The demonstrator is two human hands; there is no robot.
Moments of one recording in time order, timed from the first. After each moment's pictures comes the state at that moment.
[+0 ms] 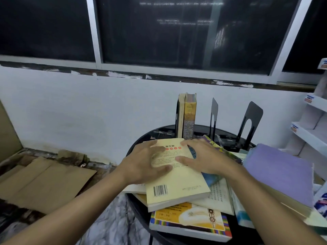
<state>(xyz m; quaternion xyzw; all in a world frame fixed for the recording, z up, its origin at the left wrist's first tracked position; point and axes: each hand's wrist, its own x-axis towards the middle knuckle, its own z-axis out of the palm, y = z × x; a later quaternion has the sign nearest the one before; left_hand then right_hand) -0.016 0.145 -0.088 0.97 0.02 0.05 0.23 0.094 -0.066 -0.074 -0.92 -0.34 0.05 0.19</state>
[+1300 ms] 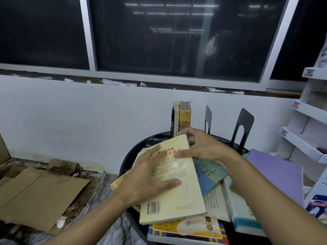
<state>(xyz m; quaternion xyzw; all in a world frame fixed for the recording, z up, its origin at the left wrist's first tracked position) -0.031 0.126 -0.094 0.94 -0.01 0.12 0.31 0.109 -0.064 -0.033 -0.82 -0.29 0.16 0.47</state>
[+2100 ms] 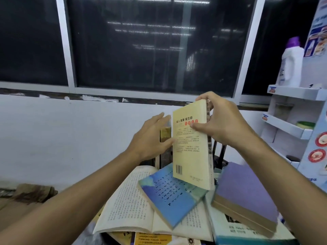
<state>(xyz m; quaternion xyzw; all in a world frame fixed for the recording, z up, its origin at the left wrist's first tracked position) 0.083 0.100 0.006 0.93 -0.10 0.27 0.23 0.068 -0.120 0.089 -0.88 -0.26 -0.24 0.33</state>
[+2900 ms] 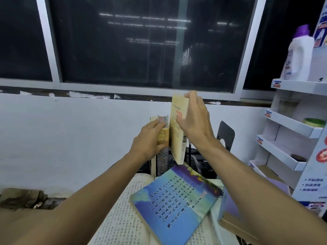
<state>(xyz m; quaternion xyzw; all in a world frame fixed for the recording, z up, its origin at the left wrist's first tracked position) 0.174 0.111 -0.027 0.95 -0.06 0.23 0.18 0.182 -0.053 0.039 -0.85 -0.22 -0.36 0.31</state>
